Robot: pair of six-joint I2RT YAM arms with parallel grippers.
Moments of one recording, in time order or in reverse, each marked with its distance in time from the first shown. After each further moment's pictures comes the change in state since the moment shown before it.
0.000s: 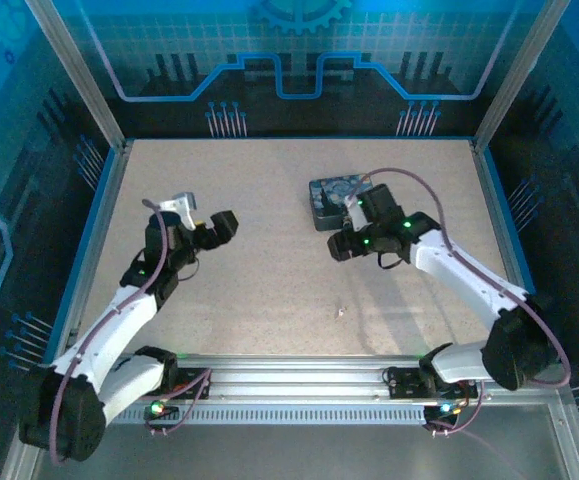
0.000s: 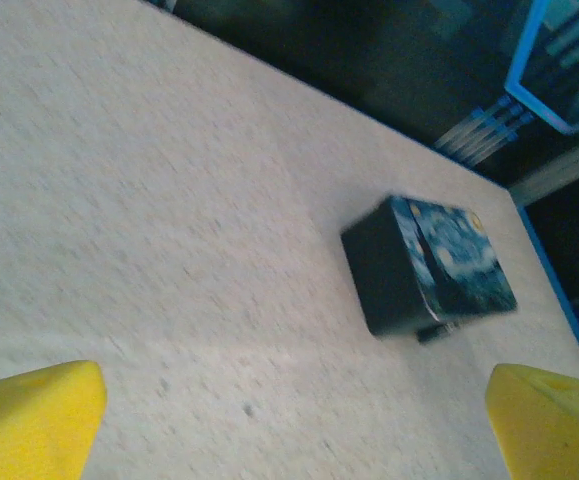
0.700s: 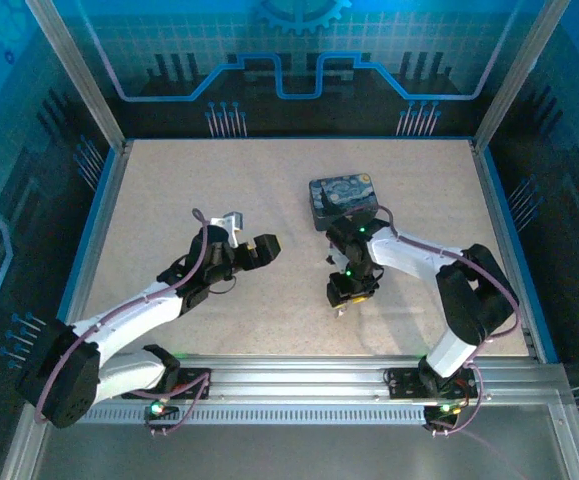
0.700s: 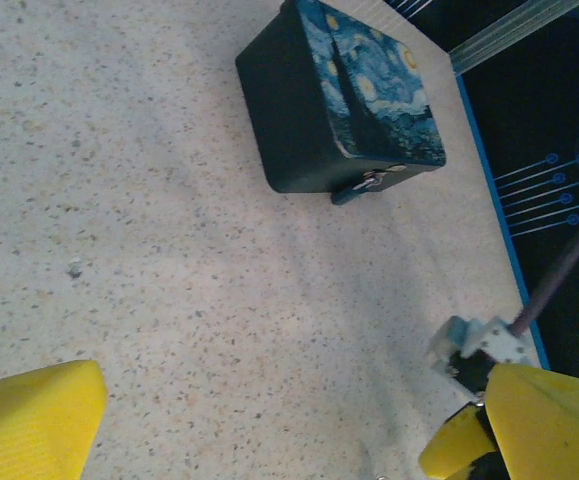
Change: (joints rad) left arm -0.295 0.177 -0.026 0.136 -0.010 -0.172; right arm 0.095 0.277 -0.045 -0.241 -0.177 0.143
